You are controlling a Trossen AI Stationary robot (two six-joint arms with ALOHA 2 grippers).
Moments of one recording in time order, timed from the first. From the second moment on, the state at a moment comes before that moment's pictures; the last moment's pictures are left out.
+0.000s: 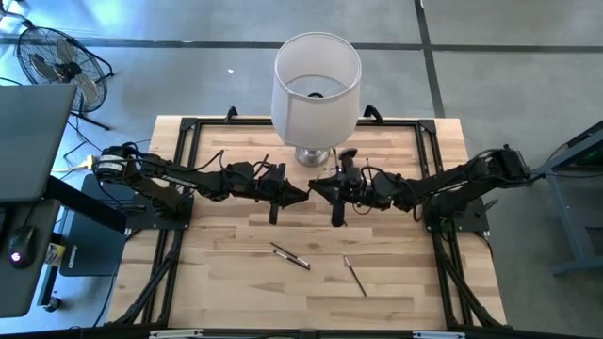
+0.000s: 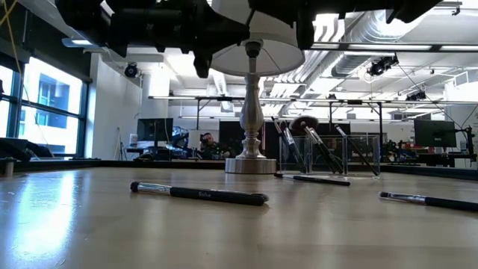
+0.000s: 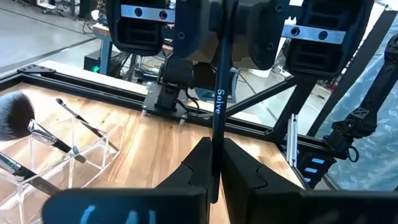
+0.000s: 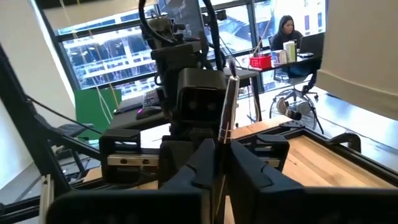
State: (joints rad) left arm 0.01 1.46 0.67 0.77 0.13 -0.30; right arm 0.12 1.42 0.74 0.75 0.32 0.21
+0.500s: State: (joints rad) left arm 0.01 1.46 0.67 0.75 0.06 -0.23; right arm 0.11 1.42 0.74 0.69 0.34 0.20
